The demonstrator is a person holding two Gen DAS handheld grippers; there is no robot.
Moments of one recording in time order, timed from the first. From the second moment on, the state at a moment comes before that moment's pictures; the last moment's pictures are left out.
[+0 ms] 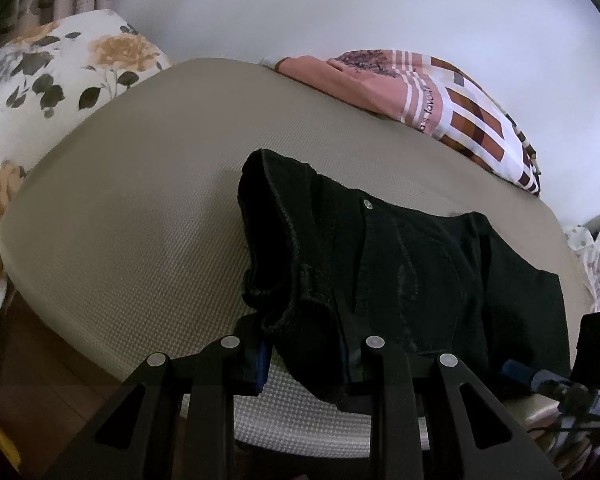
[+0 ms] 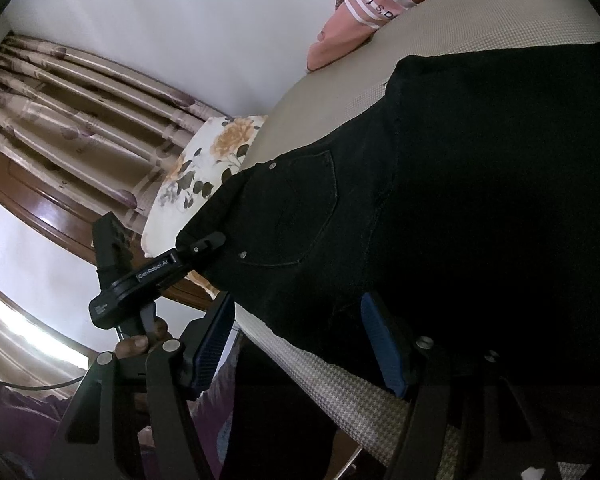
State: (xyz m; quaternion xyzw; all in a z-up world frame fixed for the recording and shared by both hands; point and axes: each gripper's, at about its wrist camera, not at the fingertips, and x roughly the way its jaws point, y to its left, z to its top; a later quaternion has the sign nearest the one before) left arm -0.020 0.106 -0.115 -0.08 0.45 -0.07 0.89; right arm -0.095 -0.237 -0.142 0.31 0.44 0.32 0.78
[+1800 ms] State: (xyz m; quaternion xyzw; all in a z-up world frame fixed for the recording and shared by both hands) left arm -0.058 -0.272 -0.090 0.07 0.43 -0.42 0.79; right arm -0.192 -0.489 -0.138 0.50 0.27 0.21 0.79
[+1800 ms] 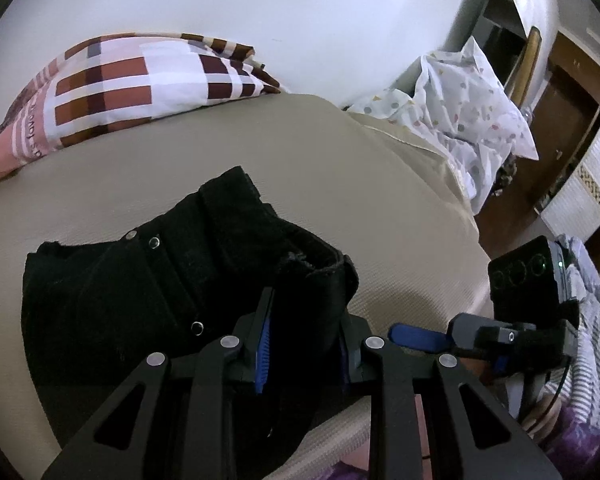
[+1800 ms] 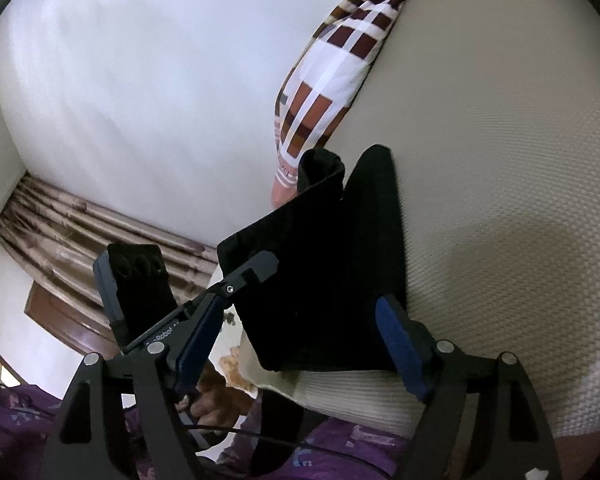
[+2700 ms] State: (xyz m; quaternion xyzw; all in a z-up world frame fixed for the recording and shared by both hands) left arm -0.034 -0.194 -0.045 -0.04 0.40 -0.45 0.80; right arm -0.224 -0.506 -0.096 0.49 0.22 0.21 0.82
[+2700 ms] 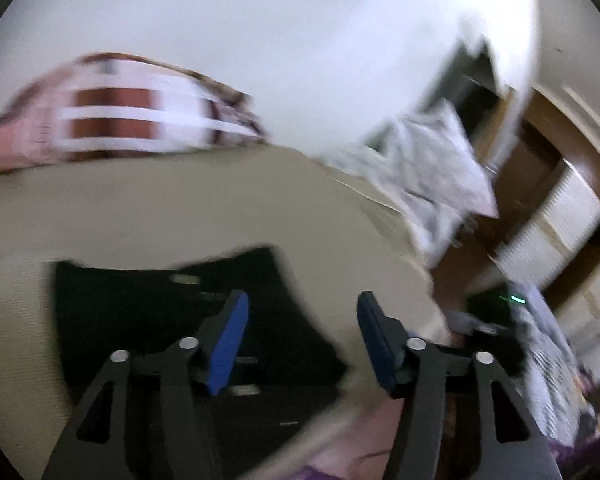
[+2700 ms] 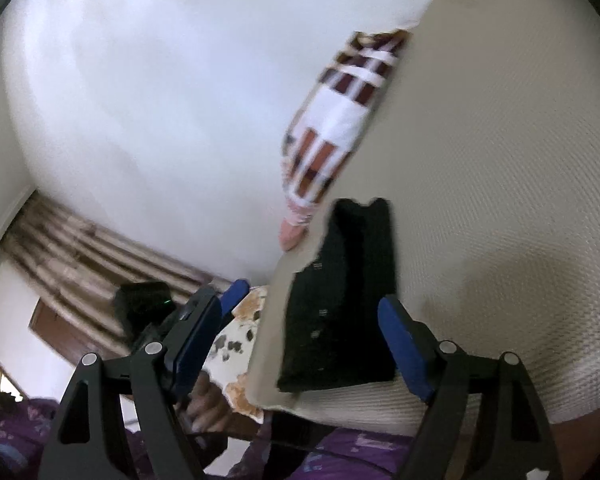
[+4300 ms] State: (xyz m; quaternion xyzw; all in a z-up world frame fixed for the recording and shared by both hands) left arm -0.009 -0.062 -0.128 -0.14 0.51 -0.33 0.78; right arm -0.144 -0.410 -0.099 0.40 0.37 0.03 0.84
